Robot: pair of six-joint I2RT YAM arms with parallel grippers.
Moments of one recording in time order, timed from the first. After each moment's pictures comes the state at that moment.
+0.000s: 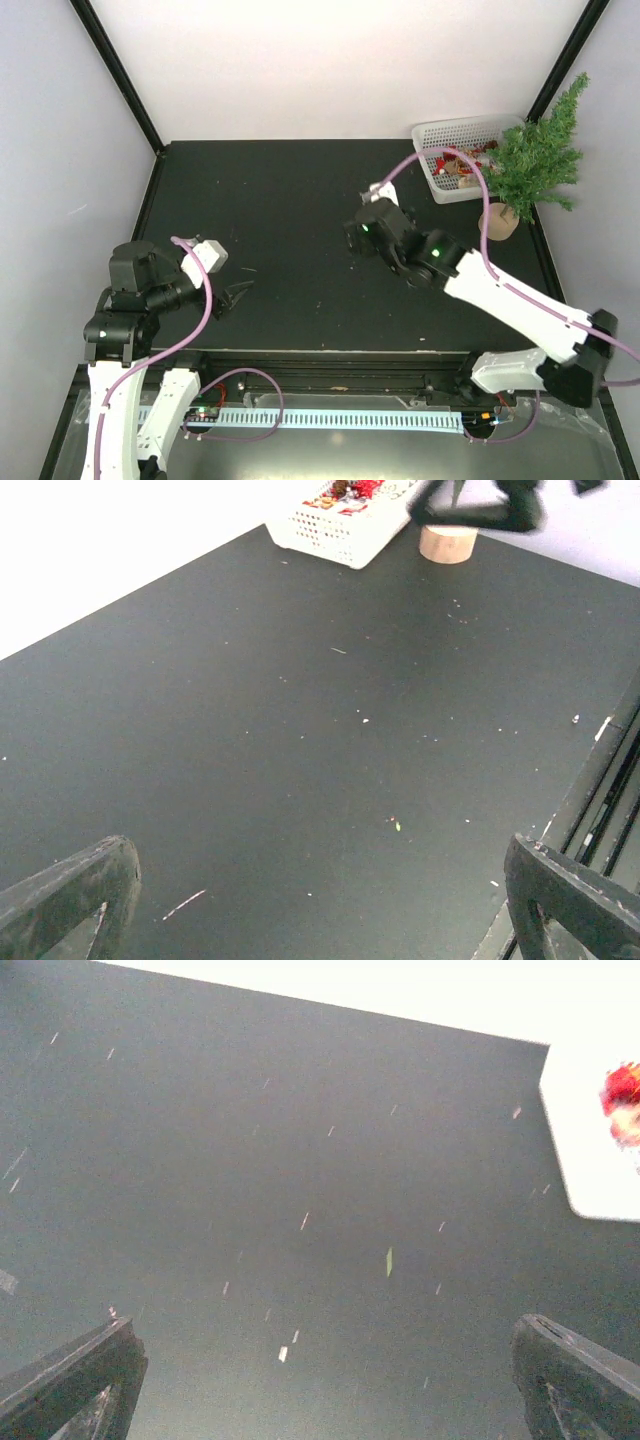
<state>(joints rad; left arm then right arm) -0.01 0.57 0.99 -1.02 0.73 0.44 0.93 1.23 1.21 -0.74 0.51 0.42</state>
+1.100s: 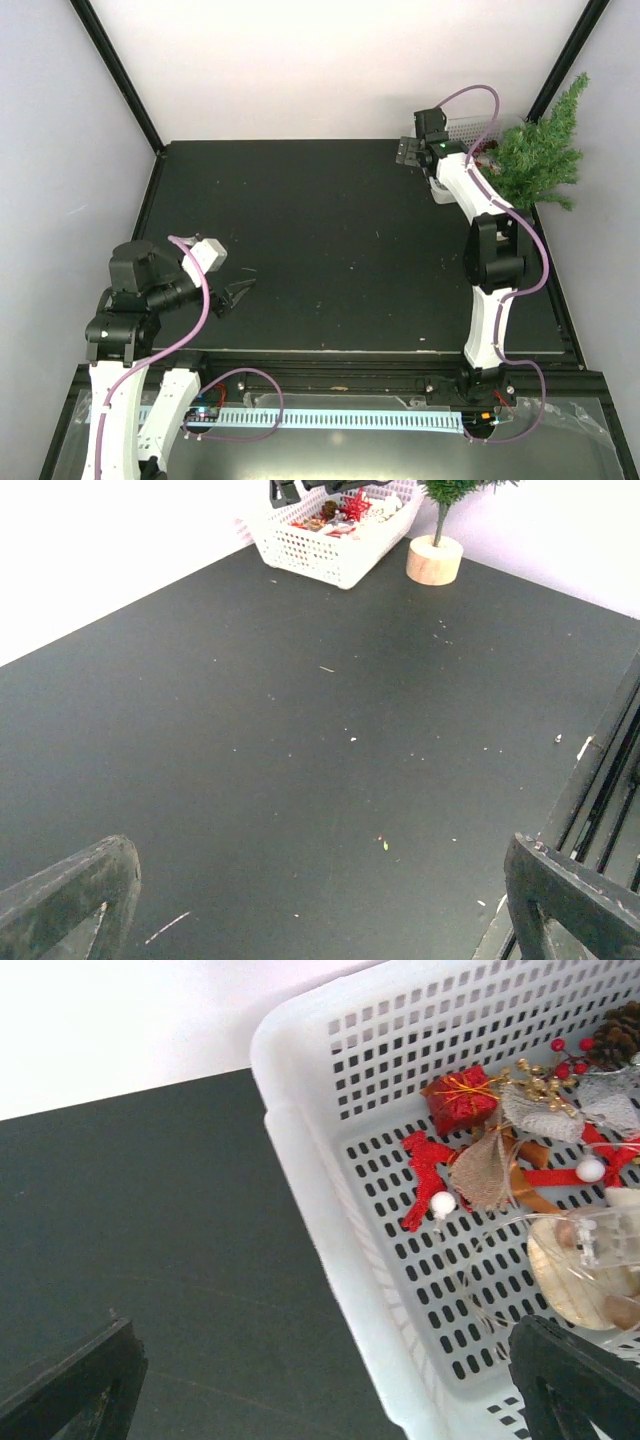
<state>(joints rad) -0.01 0.57 0.97 -0.97 0.76 0.39 0.21 2.06 1.84 -0.57 0.28 0.33</state>
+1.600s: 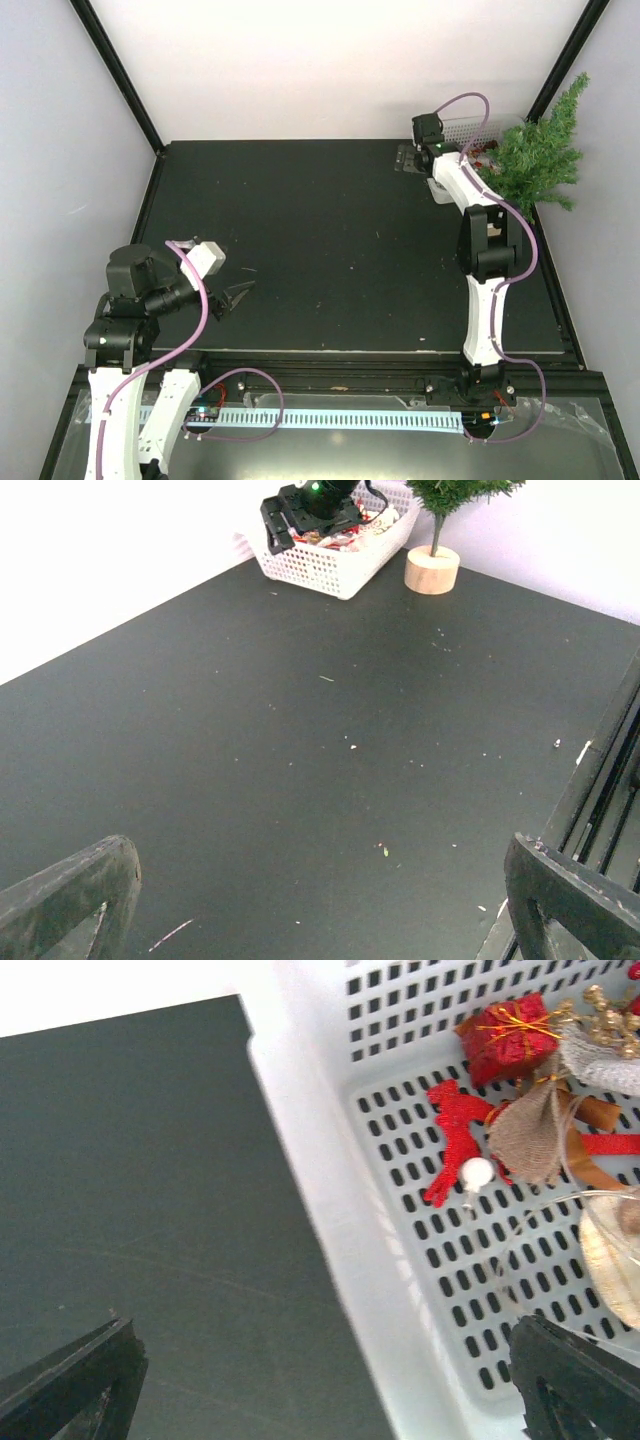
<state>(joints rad) -0.01 0.54 0.97 -0.97 0.77 0.39 0.20 2.19 1.91 -0.61 0.22 0.30</state>
